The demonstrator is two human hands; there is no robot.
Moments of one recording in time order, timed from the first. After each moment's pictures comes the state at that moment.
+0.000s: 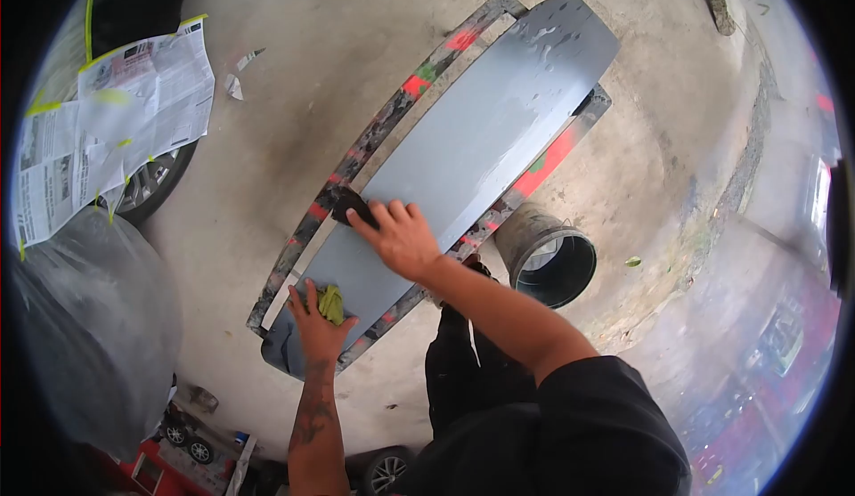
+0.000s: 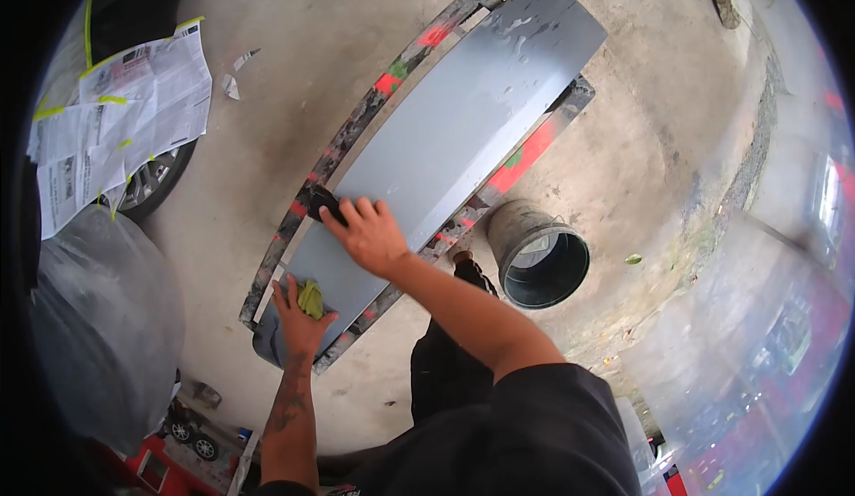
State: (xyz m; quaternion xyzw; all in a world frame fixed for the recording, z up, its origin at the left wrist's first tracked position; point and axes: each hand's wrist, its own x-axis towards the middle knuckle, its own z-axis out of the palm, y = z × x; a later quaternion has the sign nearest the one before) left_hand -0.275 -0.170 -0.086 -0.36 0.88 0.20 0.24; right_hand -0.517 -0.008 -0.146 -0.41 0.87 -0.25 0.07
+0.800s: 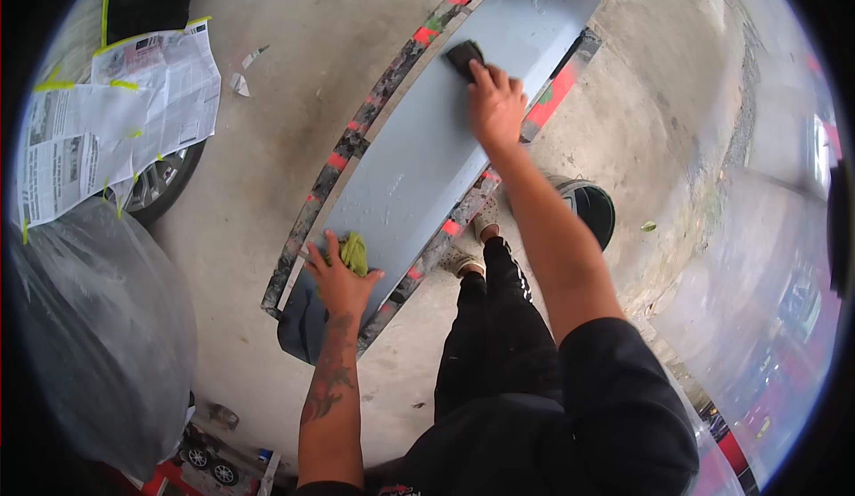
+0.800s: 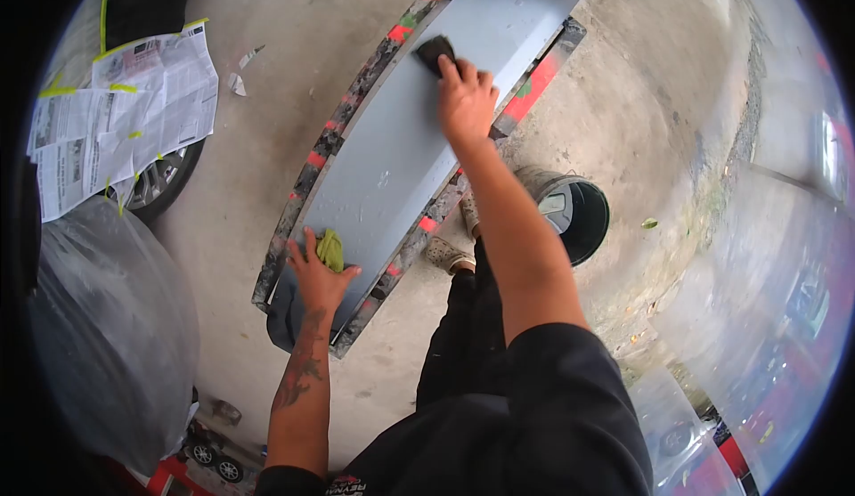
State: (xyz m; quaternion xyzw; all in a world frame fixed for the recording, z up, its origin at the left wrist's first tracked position) left_hand -0.270 -0.171 -0.089 -0.34 0.90 0.17 0.23; right_hand -0.570 0.048 -0.162 -0.09 0.96 -0.22 -0.13
